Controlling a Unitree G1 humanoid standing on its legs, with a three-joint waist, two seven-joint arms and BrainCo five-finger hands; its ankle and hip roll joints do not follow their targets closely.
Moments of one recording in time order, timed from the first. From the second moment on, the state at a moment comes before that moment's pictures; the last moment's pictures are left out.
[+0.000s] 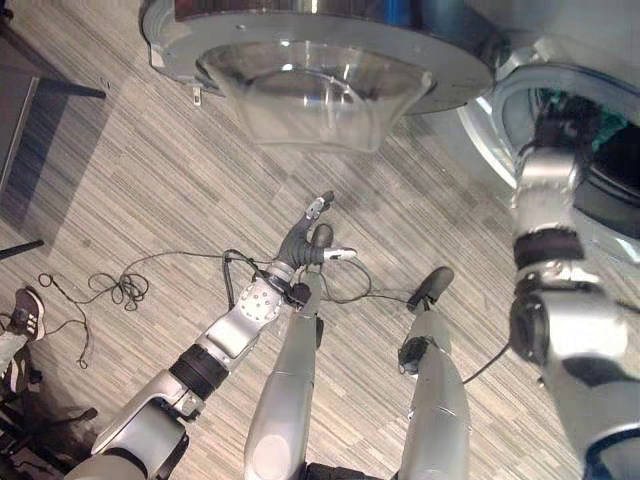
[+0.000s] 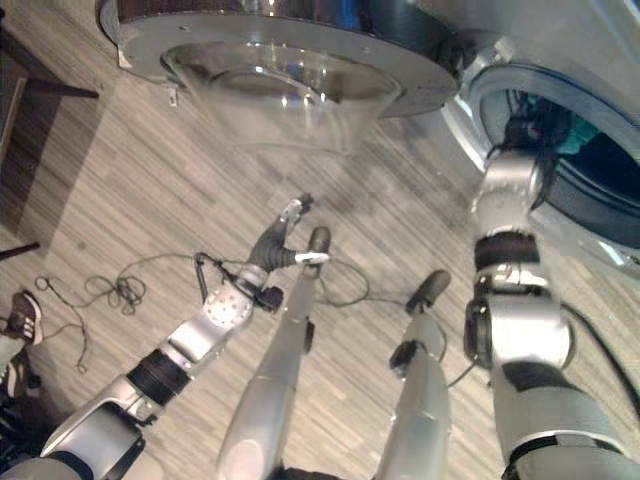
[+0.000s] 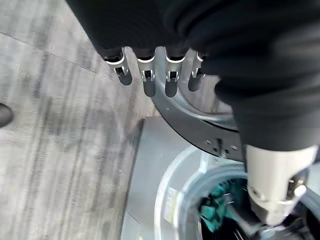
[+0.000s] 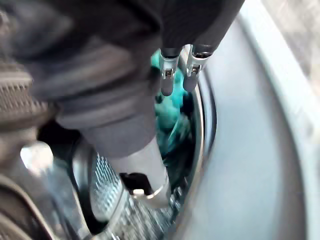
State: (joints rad) left arm -0.56 0.43 -0.61 0.22 -0.30 -0.13 0.21; right arm -1.05 -0.37 -0.21 0.92 1.36 -0.38 -0.20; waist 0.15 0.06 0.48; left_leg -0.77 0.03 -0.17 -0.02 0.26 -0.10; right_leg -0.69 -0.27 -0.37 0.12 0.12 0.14
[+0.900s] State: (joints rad) left arm 0.03 0.47 -0.10 0.56 0.14 -0.02 0.26; right arm -0.04 -0.18 0.11 1.01 0.47 -0.04 0.02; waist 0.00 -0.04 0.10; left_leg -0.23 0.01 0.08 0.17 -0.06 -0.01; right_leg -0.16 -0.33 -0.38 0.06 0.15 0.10
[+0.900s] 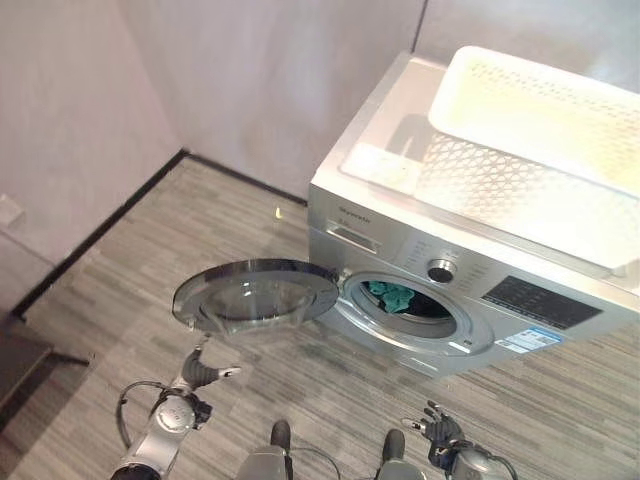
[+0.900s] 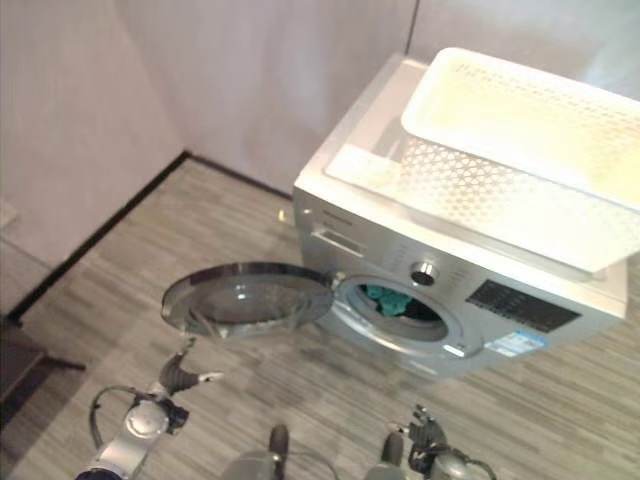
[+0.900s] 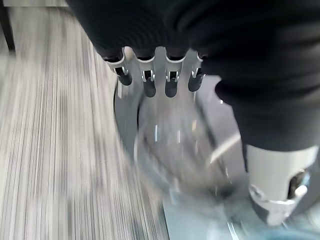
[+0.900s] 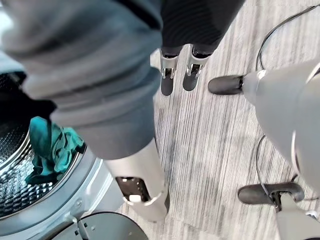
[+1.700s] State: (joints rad) left arm -0.52 0.59 -0.17 1.01 0.12 0.06 0.41; right arm -0.02 -0.30 0.19 1.11 0.37 -0.03 0.00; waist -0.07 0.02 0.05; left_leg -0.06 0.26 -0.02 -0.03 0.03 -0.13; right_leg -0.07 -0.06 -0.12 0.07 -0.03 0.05
